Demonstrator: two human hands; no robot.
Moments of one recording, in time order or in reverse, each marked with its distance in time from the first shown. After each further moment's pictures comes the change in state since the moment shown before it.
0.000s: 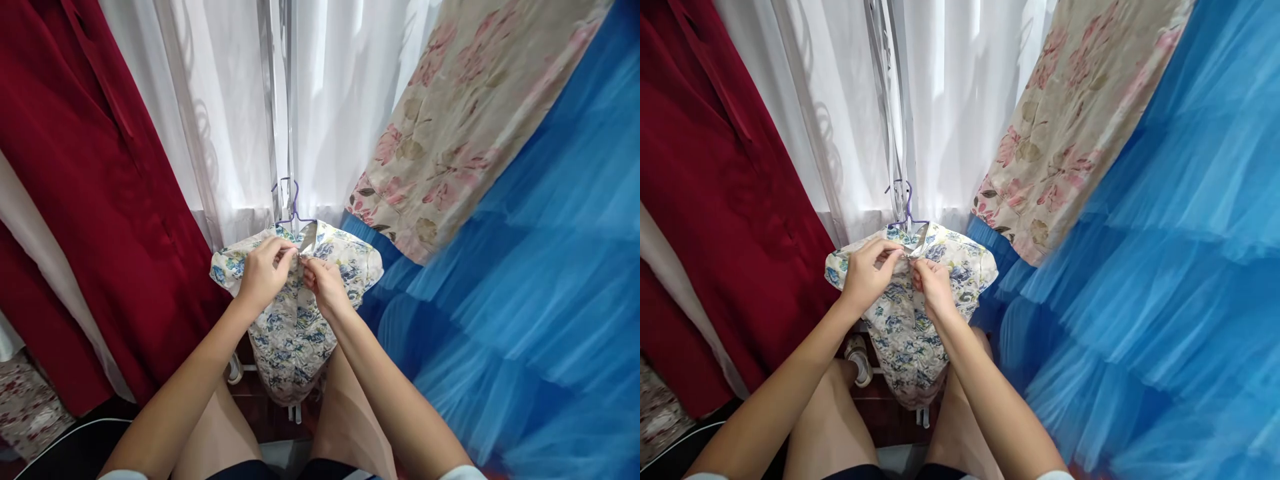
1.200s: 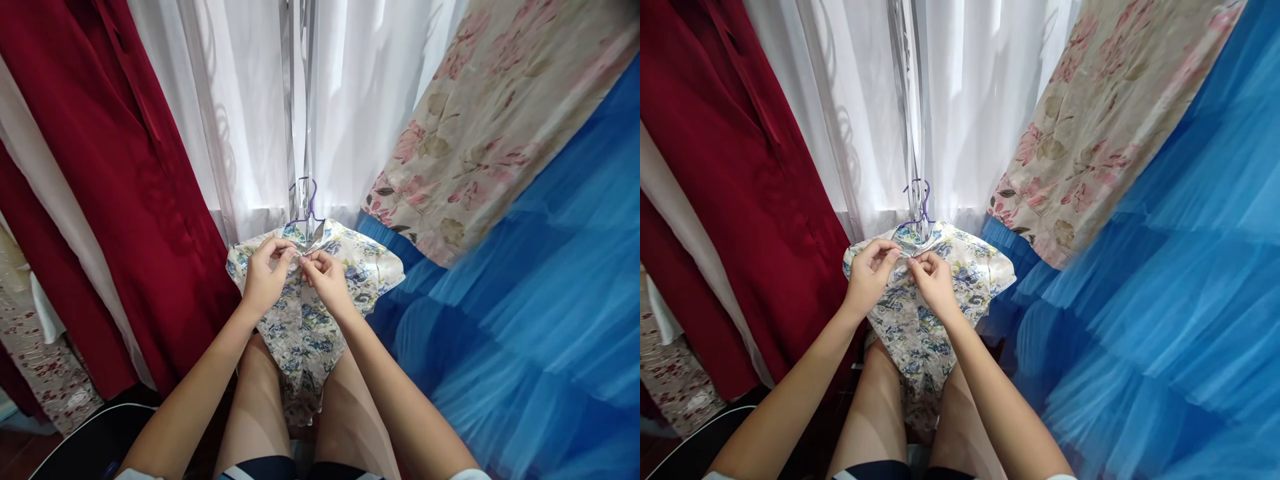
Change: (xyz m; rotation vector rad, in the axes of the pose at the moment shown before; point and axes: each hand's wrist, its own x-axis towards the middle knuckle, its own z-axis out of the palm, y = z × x) left_hand -0.012 -0.005 -0.021 -0.255 0.098 -0.187; right_hand 0.004 0.016 0.018 -0.343 -0.157 -0.244
